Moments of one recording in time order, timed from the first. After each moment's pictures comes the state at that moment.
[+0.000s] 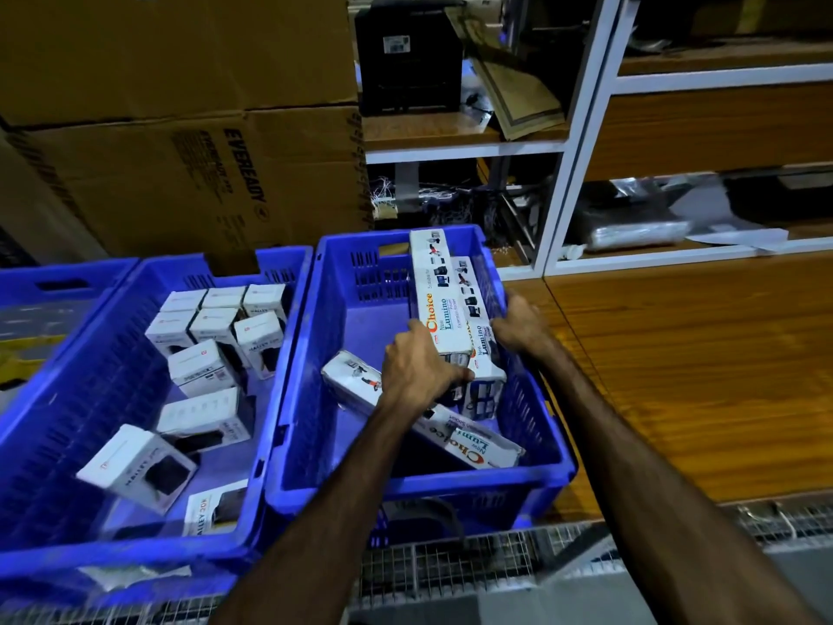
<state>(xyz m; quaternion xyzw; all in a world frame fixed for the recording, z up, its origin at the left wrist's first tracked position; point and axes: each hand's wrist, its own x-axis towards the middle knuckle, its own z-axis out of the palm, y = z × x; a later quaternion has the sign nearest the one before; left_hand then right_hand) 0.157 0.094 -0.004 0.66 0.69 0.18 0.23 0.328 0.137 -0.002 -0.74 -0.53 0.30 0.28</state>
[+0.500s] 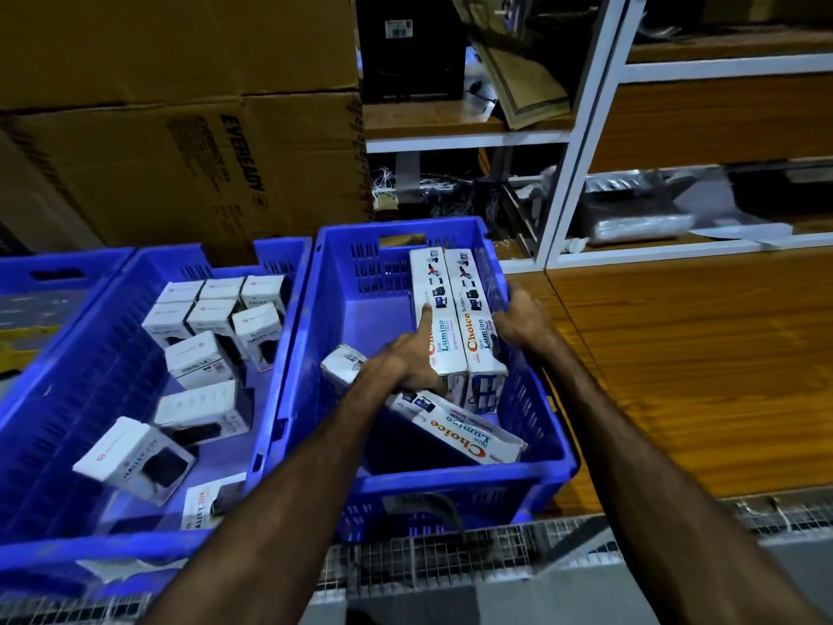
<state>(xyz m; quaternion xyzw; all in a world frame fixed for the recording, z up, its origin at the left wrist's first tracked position) 0.133 0.134 -0.021 0.76 0.56 -0.01 0.33 0.330 0.139 -0.006 -0.74 -0.53 0.30 0.29</state>
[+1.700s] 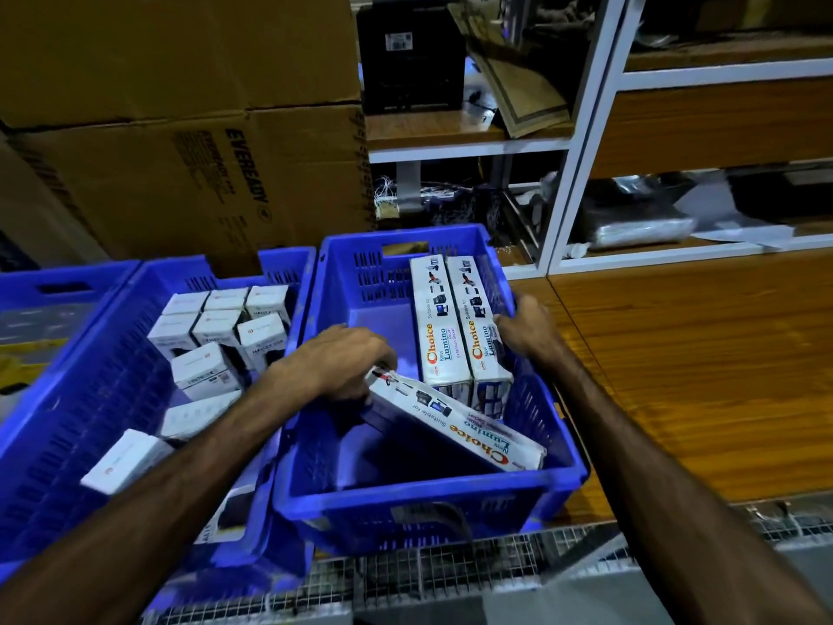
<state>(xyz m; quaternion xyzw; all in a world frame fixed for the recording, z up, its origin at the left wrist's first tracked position) 0.042 0.126 0.041 0.91 0.39 -0.15 0.01 0.328 0.137 -0.012 -0.74 -0.52 0.30 0.31</state>
